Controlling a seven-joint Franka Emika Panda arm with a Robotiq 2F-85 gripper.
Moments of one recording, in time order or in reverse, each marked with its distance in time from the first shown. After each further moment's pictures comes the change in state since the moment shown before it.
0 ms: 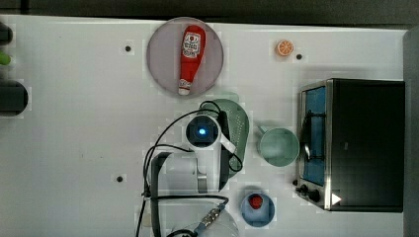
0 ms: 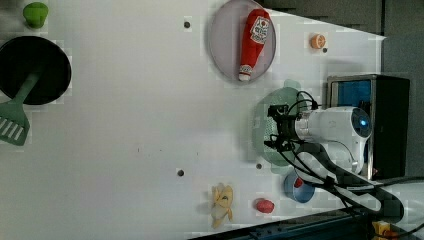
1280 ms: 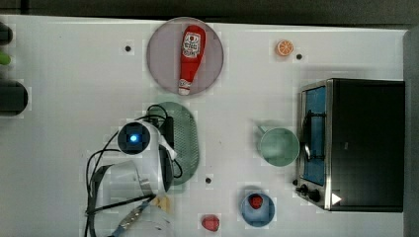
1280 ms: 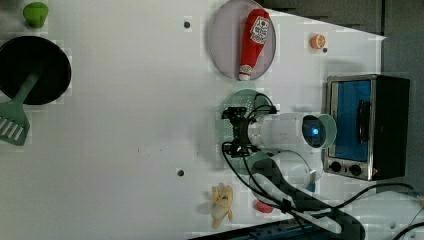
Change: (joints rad) arm 0.258 0.068 0.067 0.064 0.106 0.043 0.312
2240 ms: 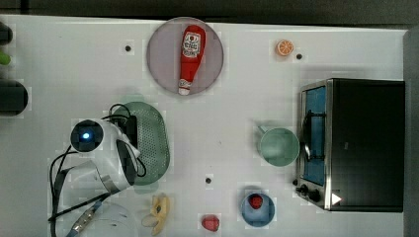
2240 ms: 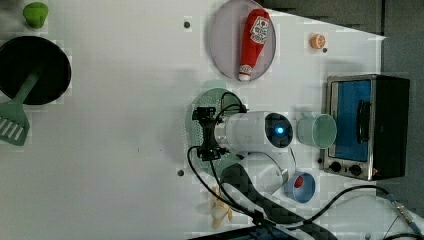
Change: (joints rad) arm 0.147 0.078 0.015 0.154 -0.001 -0.085 0.134
